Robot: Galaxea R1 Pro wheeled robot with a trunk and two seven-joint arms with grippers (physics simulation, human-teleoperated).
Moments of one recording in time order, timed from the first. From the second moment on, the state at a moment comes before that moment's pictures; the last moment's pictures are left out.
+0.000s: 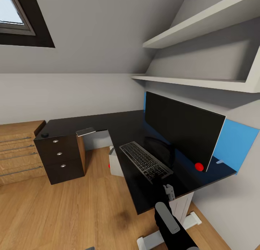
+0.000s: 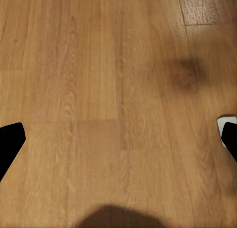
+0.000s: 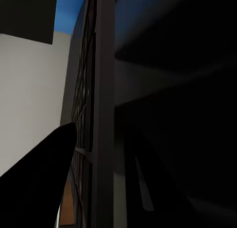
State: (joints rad) left arm -0.01 0.09 -0.56 -0.92 0.61 -0.10 0.56; right arm -0.43 0.17 0.20 -0.85 -1.33 -0.42 -0.04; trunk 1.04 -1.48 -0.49
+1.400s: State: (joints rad) left arm -0.01 0.10 -0.56 -0.92 0.61 -0.13 0.56; right arm -0.43 0.17 0.20 -0.81 -1.34 -0.56 -0.04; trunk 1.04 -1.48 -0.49
